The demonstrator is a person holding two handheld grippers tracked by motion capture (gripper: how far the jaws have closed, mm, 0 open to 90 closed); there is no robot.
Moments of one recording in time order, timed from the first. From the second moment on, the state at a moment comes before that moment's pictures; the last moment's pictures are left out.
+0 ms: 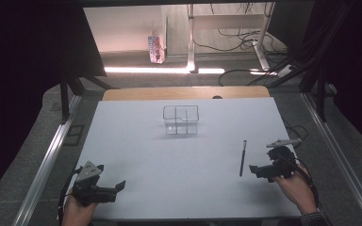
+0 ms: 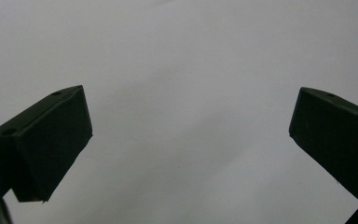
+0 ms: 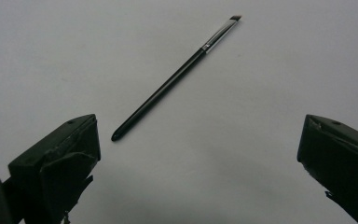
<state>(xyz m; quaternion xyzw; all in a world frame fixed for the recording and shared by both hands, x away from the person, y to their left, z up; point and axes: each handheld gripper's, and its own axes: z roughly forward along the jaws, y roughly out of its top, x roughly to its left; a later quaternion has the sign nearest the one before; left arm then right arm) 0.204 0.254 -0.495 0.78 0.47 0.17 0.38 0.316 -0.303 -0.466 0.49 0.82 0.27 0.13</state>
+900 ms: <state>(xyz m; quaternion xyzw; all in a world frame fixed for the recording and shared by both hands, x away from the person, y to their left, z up) 0.204 0.254 -0.495 0.78 0.47 0.17 0.38 0.349 -0.291 -0.464 0.50 0.83 0.23 0.11</state>
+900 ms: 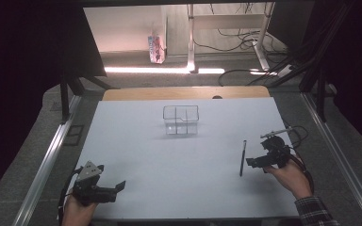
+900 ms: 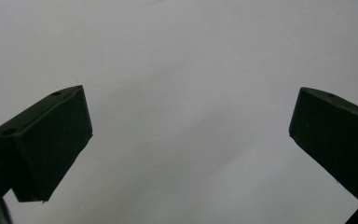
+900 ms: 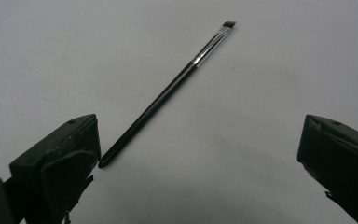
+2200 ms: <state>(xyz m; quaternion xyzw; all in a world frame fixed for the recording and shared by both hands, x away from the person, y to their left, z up) 0.204 0.254 -0.496 0.78 0.47 0.17 0.38 0.389 -0.241 -0.469 0.51 0.84 0.16 0.08</state>
